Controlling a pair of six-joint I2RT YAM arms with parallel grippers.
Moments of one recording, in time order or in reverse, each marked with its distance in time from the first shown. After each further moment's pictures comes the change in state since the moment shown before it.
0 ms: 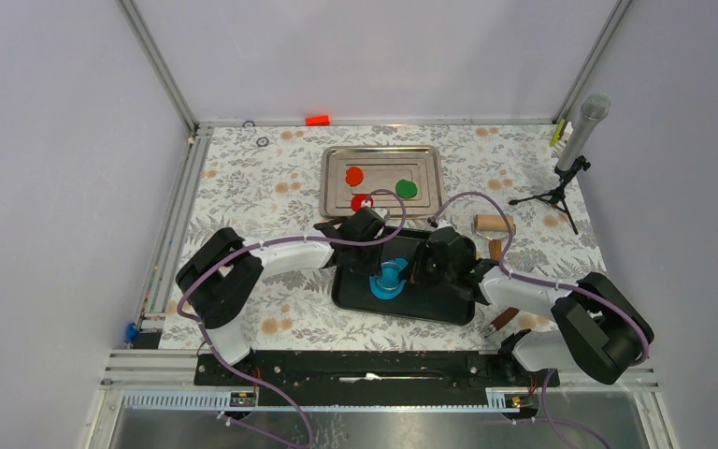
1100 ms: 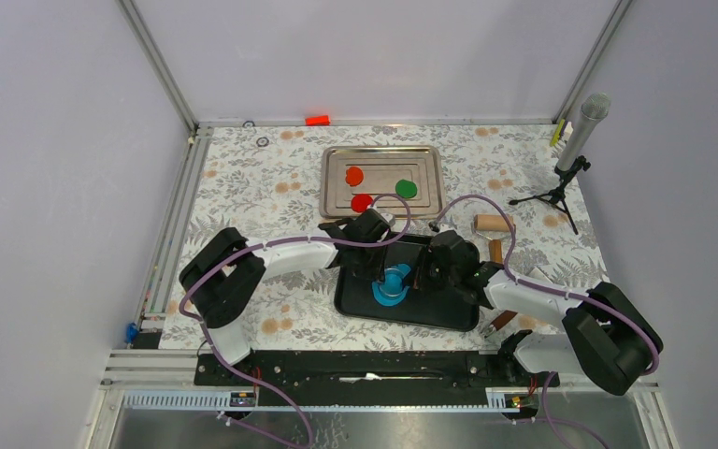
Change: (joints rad) left arm -0.022 0.011 0.032 -0.056 0.046 0.000; right arm 0.011 -0.078 -0.013 -0.101 -0.006 -0.011
